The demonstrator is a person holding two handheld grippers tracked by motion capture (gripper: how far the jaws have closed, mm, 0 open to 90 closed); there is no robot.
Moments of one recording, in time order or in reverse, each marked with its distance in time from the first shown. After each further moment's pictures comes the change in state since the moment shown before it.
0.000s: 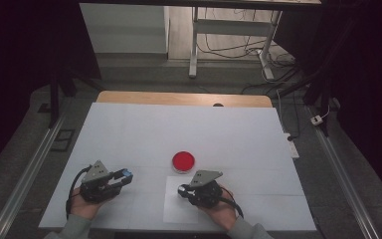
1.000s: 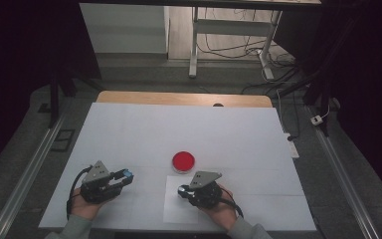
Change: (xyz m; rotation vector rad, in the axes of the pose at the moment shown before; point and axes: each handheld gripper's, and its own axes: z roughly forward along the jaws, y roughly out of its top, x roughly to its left) left arm -0.003 0.001 0.000 -0.003 -0.003 0.004; right arm 0.001 -0.001 0.001 0.012 -0.003 -0.035
